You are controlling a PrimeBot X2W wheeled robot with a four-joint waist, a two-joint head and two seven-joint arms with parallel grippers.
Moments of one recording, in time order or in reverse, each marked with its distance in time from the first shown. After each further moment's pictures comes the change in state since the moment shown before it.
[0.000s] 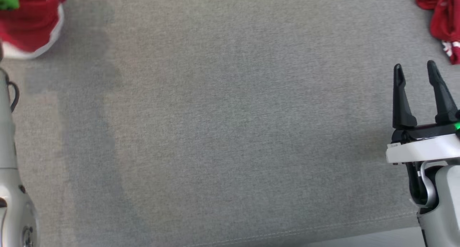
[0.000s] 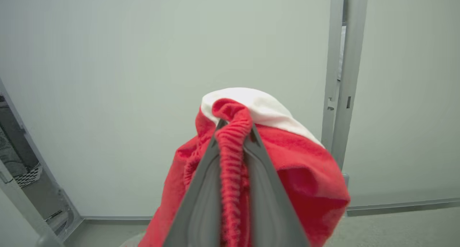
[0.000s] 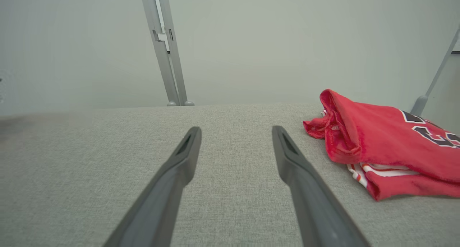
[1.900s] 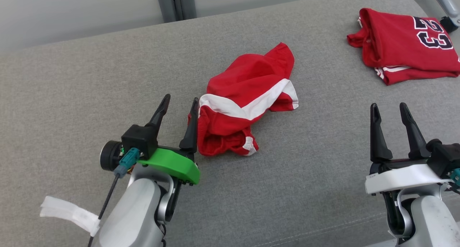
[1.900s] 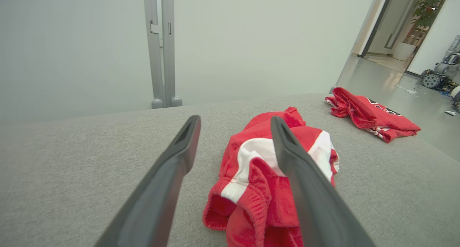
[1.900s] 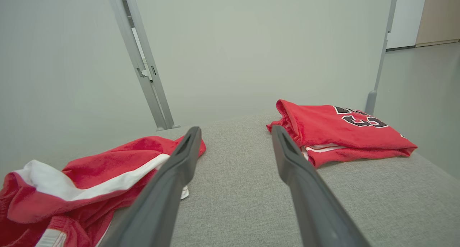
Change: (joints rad) left arm 0.705 -0.214 -0.481 -0.339 -0.243 0.132 -0.063; right arm 0.108 0.117 0.002 0.062 -0.007 0.000 0.000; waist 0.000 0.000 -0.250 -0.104
